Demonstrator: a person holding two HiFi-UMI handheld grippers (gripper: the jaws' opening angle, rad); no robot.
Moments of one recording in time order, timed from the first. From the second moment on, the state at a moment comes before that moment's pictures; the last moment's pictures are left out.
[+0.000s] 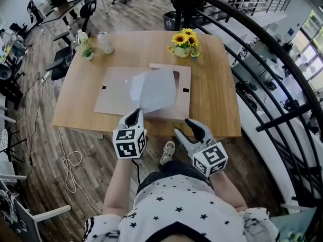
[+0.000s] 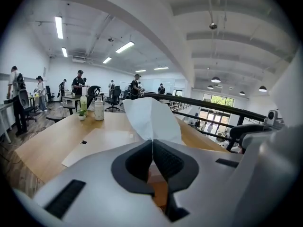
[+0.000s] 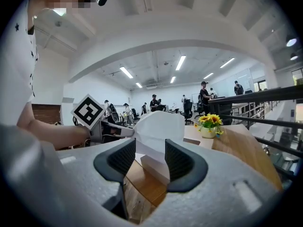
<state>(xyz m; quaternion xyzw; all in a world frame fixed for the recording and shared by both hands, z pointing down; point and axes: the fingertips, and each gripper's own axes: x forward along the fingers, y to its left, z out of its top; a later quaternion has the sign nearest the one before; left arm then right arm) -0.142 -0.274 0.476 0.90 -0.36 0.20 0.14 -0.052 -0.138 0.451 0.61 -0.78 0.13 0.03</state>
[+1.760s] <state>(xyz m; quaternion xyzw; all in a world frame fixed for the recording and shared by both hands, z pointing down) -0.194 -0.137 0.441 0.92 -0.35 0.10 0.15 -0.067 -0.046 0.417 0.68 -0.73 0.05 0.04</state>
